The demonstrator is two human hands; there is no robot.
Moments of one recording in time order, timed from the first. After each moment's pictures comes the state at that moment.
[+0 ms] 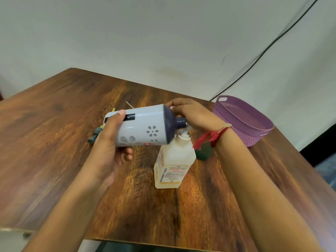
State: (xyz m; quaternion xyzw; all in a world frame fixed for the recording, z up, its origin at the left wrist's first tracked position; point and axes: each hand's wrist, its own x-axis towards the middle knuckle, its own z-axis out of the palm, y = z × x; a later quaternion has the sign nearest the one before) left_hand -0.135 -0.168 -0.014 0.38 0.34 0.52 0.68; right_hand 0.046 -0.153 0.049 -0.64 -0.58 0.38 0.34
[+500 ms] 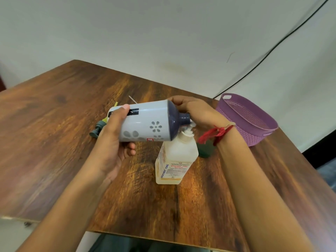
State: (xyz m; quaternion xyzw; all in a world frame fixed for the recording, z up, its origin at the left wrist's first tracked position) left_hand -0.134 -0.168 -0.016 0.38 0.35 0.52 0.68; right_hand 0.046 -0.151 0.045 -0.62 -0.55 0.44 0.35
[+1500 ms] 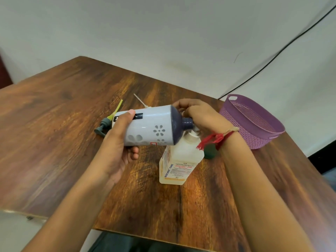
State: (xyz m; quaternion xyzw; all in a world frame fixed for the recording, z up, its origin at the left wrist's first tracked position) left_hand -0.136 -0.169 -0.024 0.36 0.38 0.50 0.69; right_hand 0.041 -0.149 0.043 -0.67 -0.57 0.37 0.30
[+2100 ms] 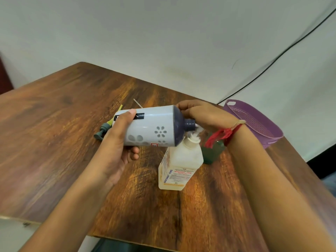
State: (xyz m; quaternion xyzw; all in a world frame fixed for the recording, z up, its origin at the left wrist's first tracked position) left_hand -0.138 -0.166 -0.014 0.37 0.36 0.51 0.69; right_hand 0.044 -0.145 0.055 -0.67 -0.61 0.35 0.24
